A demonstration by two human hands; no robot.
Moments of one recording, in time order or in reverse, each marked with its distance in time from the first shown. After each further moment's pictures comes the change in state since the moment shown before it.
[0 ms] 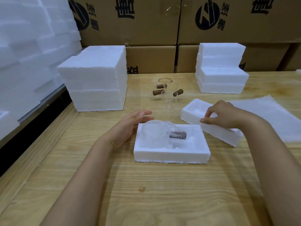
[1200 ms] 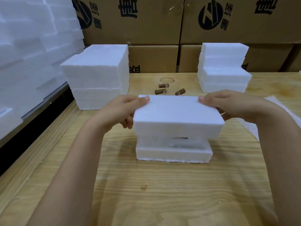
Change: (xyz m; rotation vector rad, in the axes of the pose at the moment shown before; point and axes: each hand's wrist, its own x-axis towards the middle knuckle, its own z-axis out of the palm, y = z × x) left_hand -0.014 0.058 -0.013 0.389 0.108 0.028; right_hand -0.037 -0.026 -0.036 0.687 -0.117 -0.191
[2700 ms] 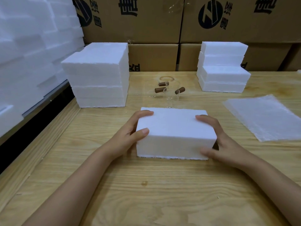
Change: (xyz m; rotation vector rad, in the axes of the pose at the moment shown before) left_hand -0.026 -0.060 0.042 -0.190 -0.114 0.290; right_hand -0.027 0.080 0.078 0.073 0.096 -0.438
